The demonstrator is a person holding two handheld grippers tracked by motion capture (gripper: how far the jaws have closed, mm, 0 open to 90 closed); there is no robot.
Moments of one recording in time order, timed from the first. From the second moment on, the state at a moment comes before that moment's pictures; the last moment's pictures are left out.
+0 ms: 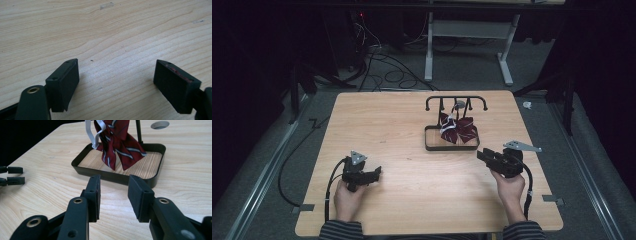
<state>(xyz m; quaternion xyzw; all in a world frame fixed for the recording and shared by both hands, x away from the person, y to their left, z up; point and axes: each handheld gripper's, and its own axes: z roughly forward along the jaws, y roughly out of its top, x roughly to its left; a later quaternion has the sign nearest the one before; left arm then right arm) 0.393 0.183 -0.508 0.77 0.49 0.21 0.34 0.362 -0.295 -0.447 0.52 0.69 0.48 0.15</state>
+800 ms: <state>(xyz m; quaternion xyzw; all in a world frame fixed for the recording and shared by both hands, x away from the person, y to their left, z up) 0.393 0.183 -0.508 0.77 0.49 0.21 0.34 0.361 -0.287 -0.477 0.53 0.71 0.43 0.15</state>
